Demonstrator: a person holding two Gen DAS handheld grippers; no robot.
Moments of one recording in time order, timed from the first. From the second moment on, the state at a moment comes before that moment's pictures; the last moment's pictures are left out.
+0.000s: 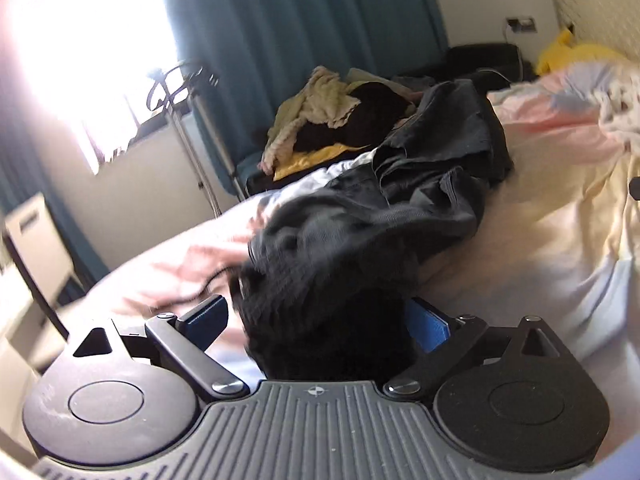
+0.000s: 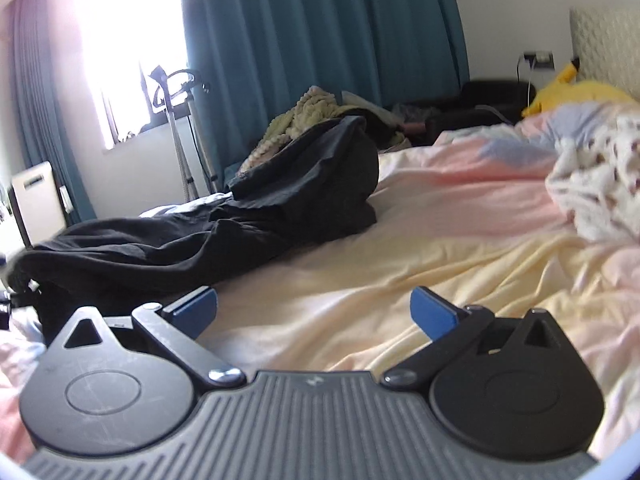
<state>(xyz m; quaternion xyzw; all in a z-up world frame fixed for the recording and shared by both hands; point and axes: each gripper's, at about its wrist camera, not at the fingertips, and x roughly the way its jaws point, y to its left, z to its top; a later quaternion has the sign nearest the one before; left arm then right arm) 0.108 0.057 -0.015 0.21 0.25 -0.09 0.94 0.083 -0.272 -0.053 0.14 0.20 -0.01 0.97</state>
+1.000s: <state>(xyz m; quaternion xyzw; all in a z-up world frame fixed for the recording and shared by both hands) 0.161 0.081 -0.024 0.49 0.11 0.09 0.86 0.113 -0.273 -0.093 0.20 0.30 0.03 0.93</state>
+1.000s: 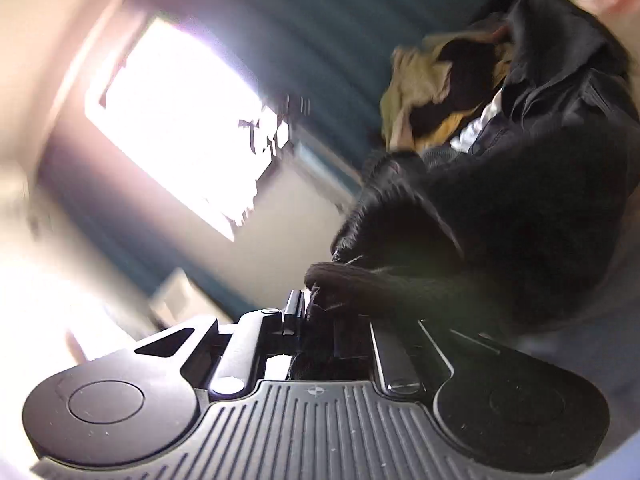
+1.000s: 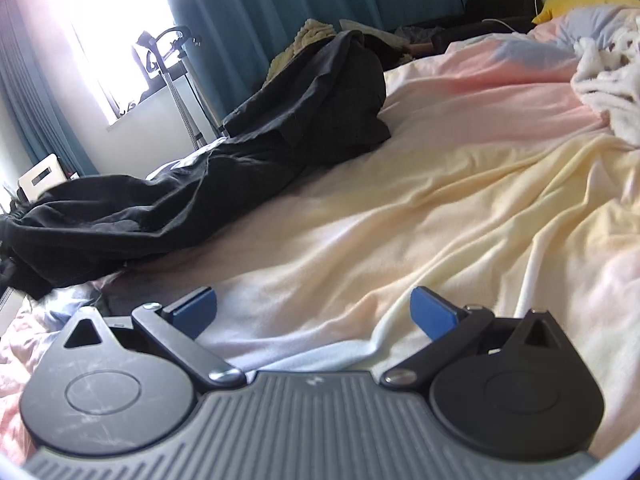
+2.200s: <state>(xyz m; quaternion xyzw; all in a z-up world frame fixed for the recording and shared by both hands) 0.053 0.130 0.055 0.15 0.16 0.03 0.98 0.067 -0.235 -0.044 0.14 0.20 0.10 0.97</state>
